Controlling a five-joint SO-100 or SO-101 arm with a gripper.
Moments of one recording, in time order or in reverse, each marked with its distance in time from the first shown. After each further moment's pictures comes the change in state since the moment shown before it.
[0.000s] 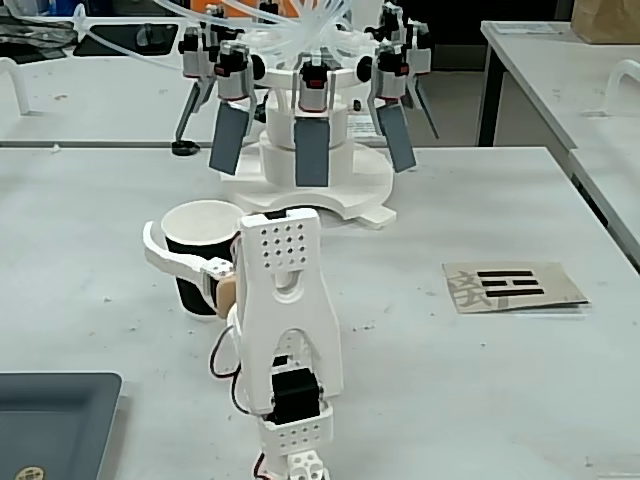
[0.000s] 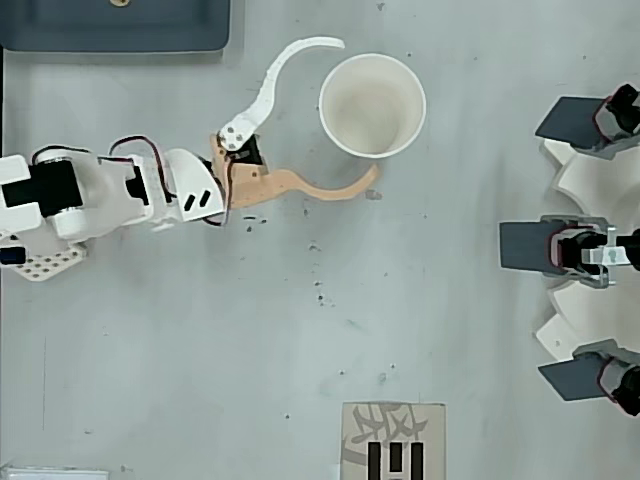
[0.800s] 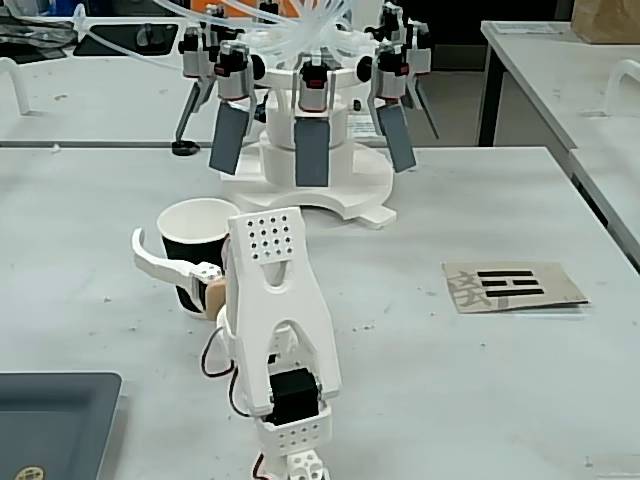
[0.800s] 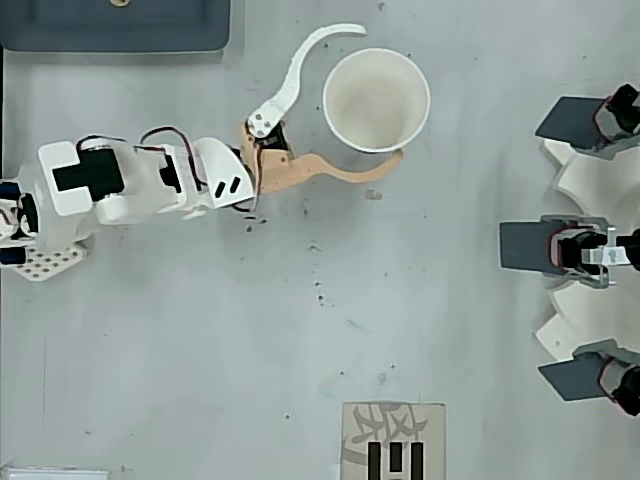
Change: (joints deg) arm -2.1 -14.2 -14.6 0.9 0.2
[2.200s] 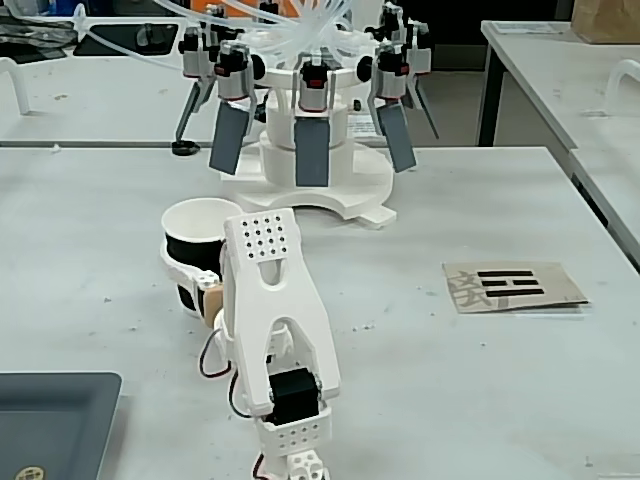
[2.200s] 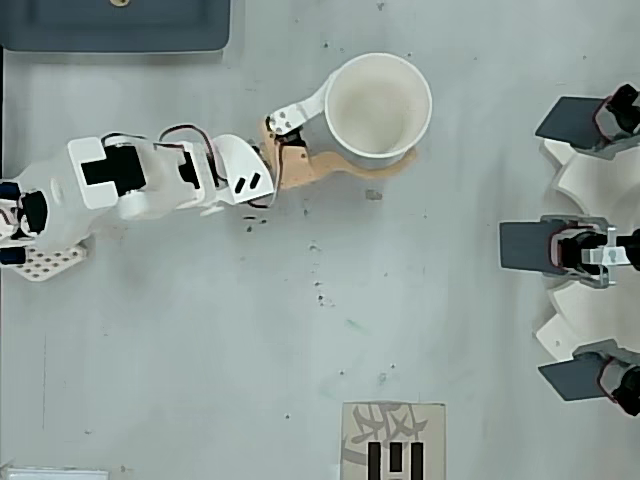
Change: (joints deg) arm 0.0 -7.4 -9.1 5.9 -0.3
